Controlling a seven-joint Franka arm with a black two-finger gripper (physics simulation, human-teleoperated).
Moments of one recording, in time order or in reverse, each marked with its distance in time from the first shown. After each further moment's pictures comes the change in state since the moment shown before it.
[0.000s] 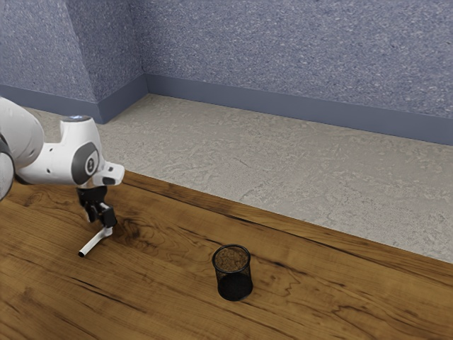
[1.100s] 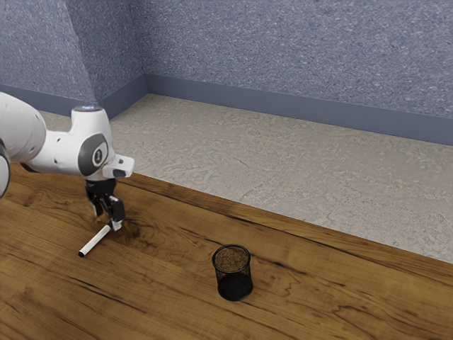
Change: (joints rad) arm -0.042 -0.032 -0.010 0.033 0.038 -0.077 -0.092
